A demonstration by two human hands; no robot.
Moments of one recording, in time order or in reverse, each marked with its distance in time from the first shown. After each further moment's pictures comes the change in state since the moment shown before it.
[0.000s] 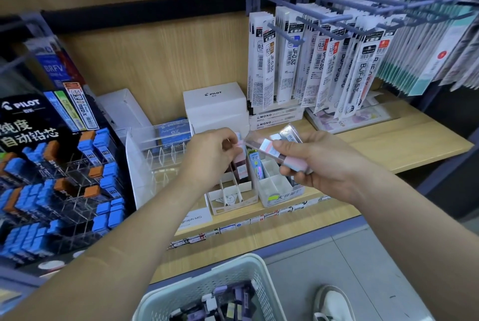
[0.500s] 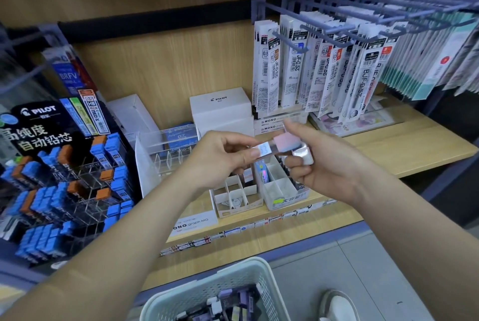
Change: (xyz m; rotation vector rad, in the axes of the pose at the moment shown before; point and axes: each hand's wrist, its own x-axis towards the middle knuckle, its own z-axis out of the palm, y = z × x) left_hand -0.013 0.027 -0.035 -0.707 -0.346 -0.179; right_hand 0.006 -0.005 0.003 0.282 -0.097 0.029
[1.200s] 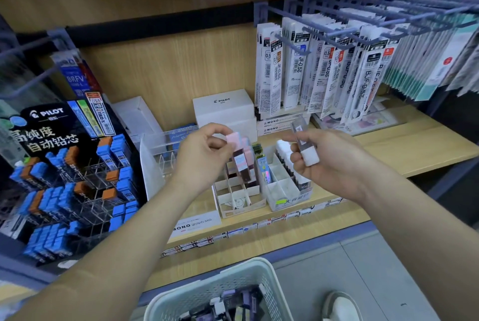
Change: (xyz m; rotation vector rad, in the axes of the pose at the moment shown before) left_hand 0.002 -0.017 -0.012 0.189 0.394 0.092; right_hand -0.003 -0.007 0.002 -0.002 0.175 -0.033
